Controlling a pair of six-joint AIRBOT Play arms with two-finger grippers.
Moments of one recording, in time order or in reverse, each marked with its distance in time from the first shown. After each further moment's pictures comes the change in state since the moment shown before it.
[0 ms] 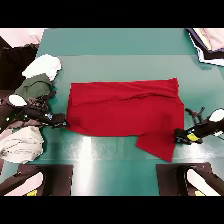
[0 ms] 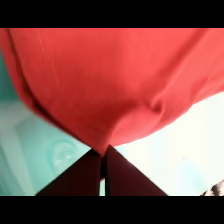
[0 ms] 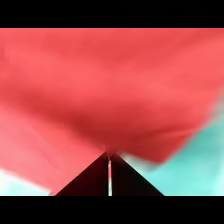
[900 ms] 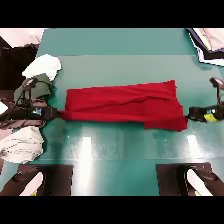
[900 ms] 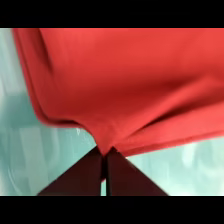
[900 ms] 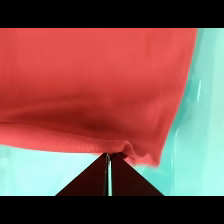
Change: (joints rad) left arm 0.000 0.282 -0.001 0.058 0.225 -0.071; right arm 0.048 0.108 0.350 0.004 -0.030 0.016
